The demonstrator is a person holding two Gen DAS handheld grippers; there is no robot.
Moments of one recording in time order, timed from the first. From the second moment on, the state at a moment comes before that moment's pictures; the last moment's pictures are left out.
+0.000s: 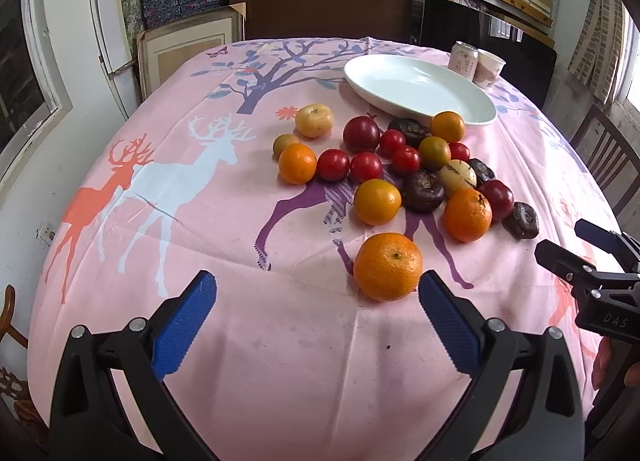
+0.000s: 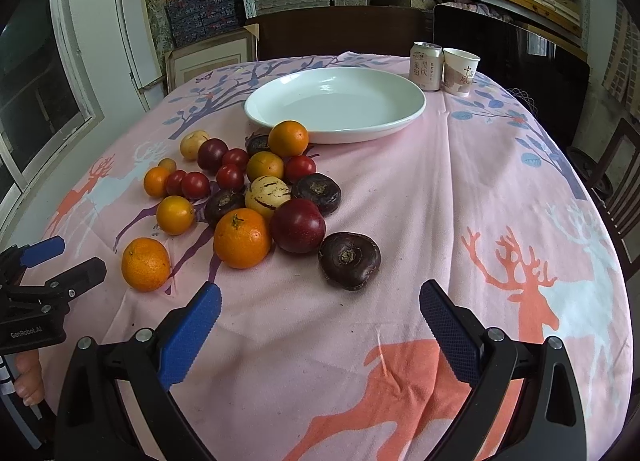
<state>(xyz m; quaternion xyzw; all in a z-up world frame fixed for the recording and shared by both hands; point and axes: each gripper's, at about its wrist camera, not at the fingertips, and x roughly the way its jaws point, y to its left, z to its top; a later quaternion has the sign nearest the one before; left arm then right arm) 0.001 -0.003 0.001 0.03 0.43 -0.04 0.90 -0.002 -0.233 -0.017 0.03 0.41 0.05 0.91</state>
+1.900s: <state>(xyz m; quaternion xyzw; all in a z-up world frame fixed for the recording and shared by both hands) -0.001 -0.009 0.001 0.03 0.43 -0.05 0.90 -0.002 -0.236 -0.024 0.03 0.42 0.05 0.90</state>
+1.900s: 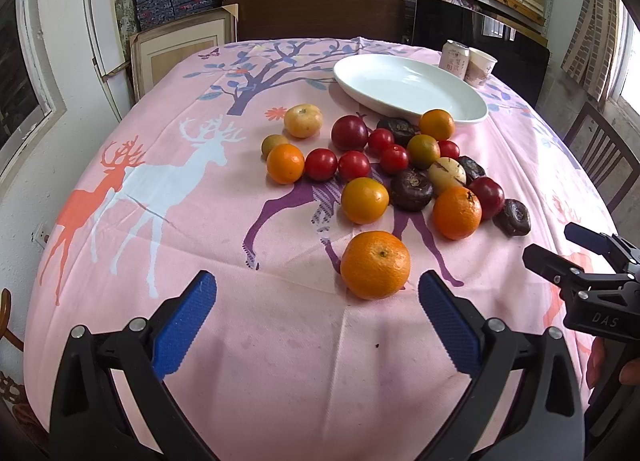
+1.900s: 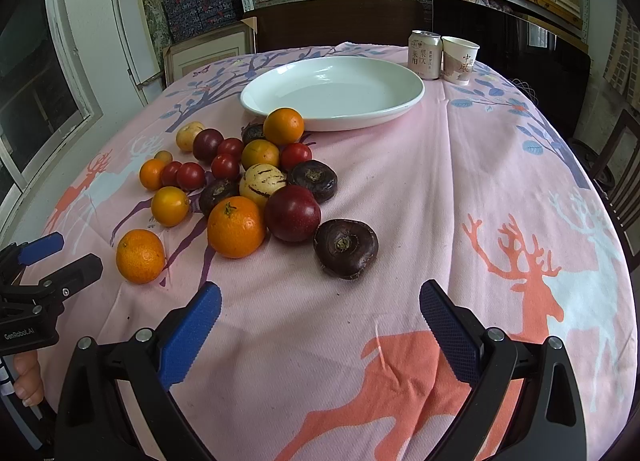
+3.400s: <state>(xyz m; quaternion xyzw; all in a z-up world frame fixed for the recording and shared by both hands) 0.031 -0.039 -0.018 0.06 0.47 -0.13 0.87 0.058 -0.250 -0.044 -0.03 0.47 0.10 0.88</state>
